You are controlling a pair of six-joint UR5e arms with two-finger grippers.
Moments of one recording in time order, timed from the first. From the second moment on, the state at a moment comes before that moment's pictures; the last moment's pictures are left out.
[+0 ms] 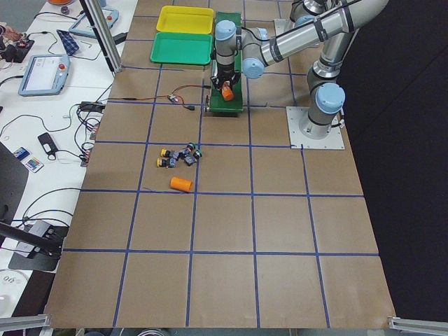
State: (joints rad) left arm -1.58 -1.62 -2.15 -0.97 1.56 1.18; right arm 1.57 -1.83 1.84 -1.53 -1.55 0.02
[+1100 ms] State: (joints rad) left arm -1.28 -1.67 -1.81 -1.33 1.50 1.26; right arm 1.57 -1.83 1.84 -1.53 -1.56 0.02
